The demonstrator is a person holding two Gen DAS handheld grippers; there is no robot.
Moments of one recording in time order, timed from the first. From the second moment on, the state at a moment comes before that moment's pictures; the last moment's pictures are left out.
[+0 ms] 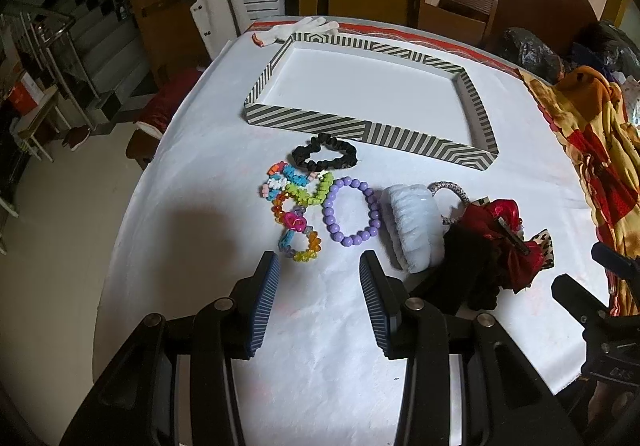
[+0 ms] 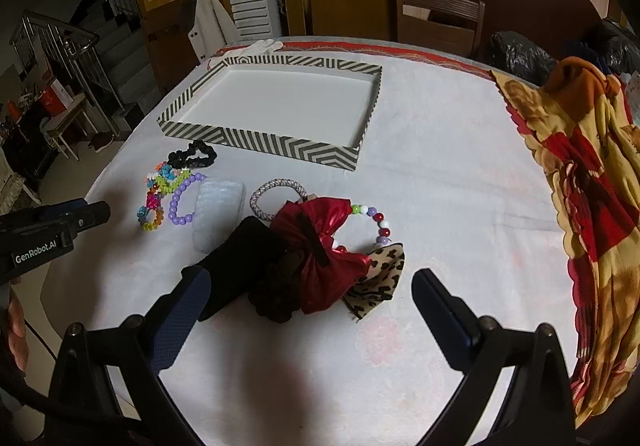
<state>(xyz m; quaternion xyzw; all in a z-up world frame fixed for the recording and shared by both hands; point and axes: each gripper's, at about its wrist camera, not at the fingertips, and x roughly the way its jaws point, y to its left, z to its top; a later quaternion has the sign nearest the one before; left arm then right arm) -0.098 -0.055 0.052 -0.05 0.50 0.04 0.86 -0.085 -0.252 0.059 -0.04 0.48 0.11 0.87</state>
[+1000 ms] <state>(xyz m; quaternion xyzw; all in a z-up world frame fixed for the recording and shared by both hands) -0.055 -0.011 0.038 -0.12 0.53 0.04 0.84 -0.076 -0.305 0.038 0.03 0.50 0.11 0.86</state>
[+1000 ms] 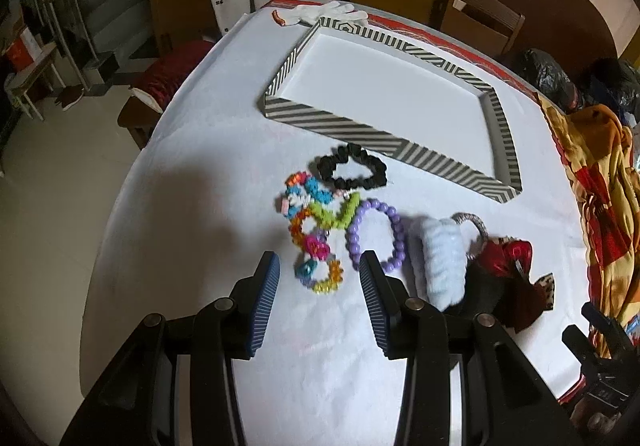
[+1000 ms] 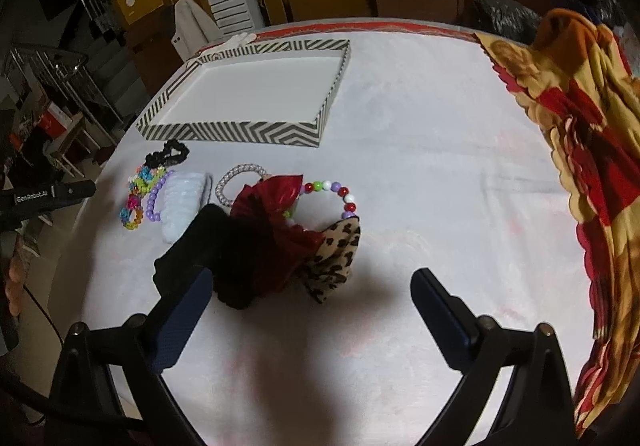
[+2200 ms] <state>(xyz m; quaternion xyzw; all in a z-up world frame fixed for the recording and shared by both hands) 0.079 -0.004 -0.034 -0.07 0.59 -0.06 0.80 -0.015 -0.254 -0.016 0.02 0.54 0.19 0.82</state>
